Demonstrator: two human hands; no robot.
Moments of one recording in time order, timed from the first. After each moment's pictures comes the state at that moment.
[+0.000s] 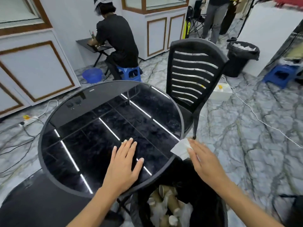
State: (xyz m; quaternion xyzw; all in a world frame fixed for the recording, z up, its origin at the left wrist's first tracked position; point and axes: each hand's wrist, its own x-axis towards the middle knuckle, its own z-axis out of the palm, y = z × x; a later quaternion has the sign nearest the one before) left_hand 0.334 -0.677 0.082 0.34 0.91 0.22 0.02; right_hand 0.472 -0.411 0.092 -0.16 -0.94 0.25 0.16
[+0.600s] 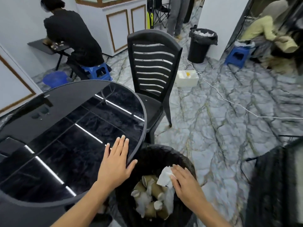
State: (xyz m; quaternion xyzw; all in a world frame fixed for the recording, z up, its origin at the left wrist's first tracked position) left_hand 0.368 -0.607 0.059 0.45 0.89 0.04 -0.01; right_hand 0.601 -0.430 0.008 -0.26 -0.94 0.20 0.04
